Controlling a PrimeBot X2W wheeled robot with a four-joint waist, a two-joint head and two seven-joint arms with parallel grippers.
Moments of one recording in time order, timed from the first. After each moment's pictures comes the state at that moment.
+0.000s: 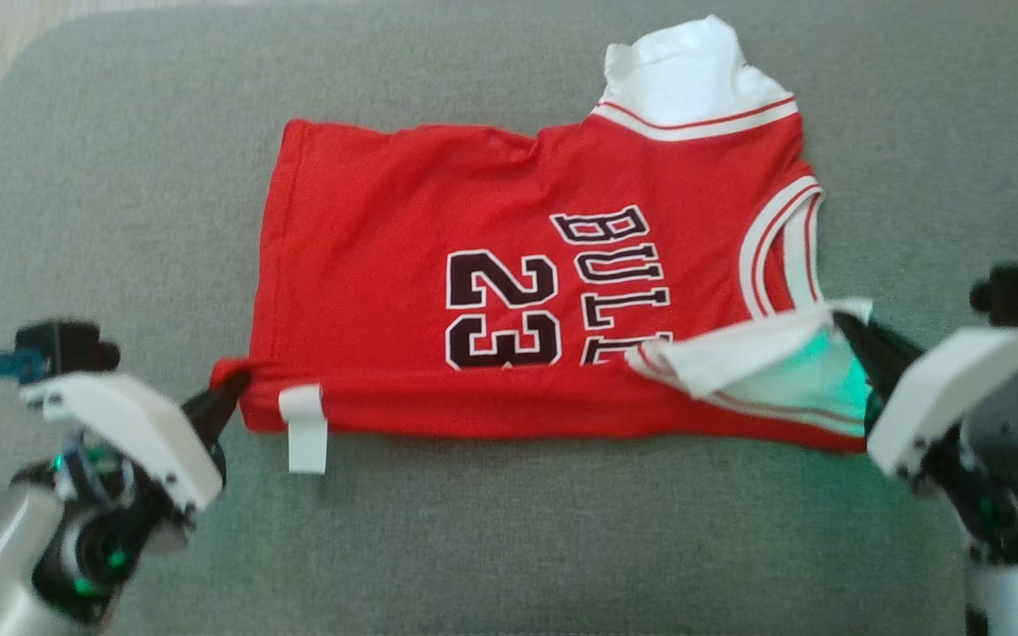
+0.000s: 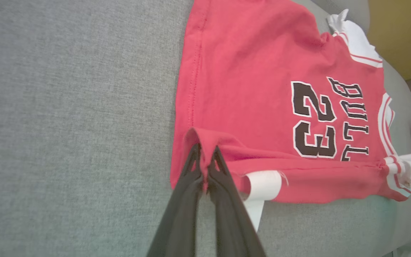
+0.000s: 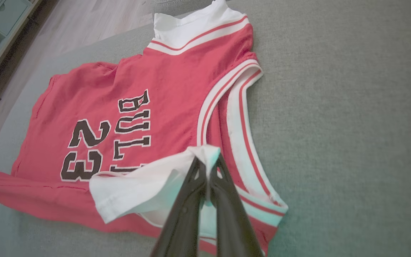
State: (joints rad) left arm -0.24 0.60 -0.44 -0.02 -1.14 0.18 0.57; right arm -0.13 -0.06 -0.09 -0.17 0.39 0.13 0.83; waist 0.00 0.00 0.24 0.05
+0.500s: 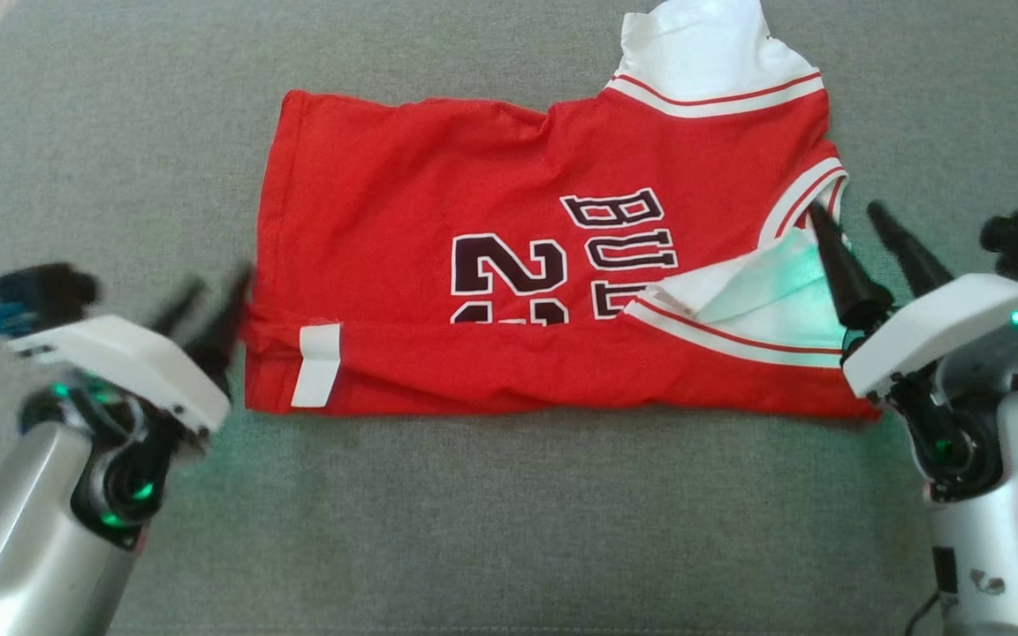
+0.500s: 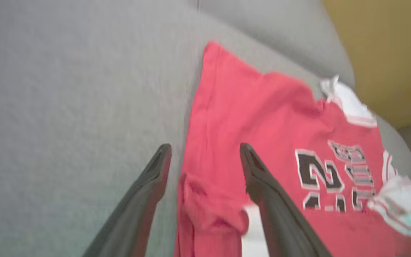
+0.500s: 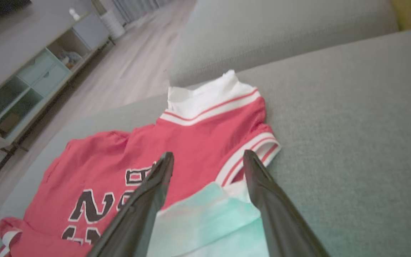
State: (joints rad) left arm -0.41 0.48 -0.44 0.23 -1.10 0.03 0.39; right arm -0.30 -0.11 0.00 0.09 0.47 0.13 0.43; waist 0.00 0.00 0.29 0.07
